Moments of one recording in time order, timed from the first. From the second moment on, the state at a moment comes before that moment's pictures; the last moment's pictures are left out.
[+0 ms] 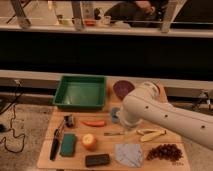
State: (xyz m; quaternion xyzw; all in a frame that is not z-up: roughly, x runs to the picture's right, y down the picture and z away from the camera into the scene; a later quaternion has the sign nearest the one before) arm 0.069 0.176 0.671 -0.29 -0.10 -0.09 0.95
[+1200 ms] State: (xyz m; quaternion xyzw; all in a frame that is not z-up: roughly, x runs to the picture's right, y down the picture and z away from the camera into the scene) arm -0.018 0.190 0.728 -0.29 -0.17 -0.06 0.94
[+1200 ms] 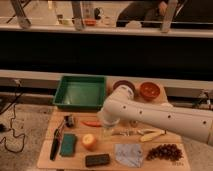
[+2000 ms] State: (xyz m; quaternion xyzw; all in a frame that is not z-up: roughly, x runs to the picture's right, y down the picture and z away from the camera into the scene) arm -0.024 0.198 0.735 -0.29 -0.17 -0.06 0.94
